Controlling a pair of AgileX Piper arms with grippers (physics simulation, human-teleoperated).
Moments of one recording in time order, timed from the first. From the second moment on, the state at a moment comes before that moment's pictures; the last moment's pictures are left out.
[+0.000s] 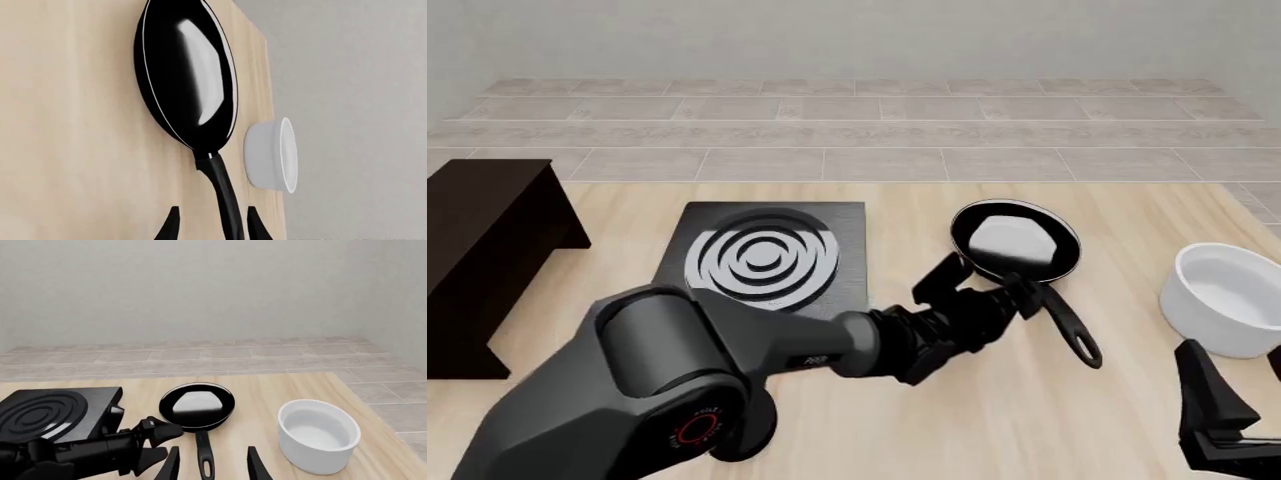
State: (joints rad) left arm -0.94 2.38 -1.57 -0.34 -1.21; right arm -0.02 0.06 0.00 -0.04 0.03
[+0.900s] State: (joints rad) left arm -0.98 2.48 -1.70 -0.32 -1.23; right arm -0.02 0.09 0.00 -0.08 0.03
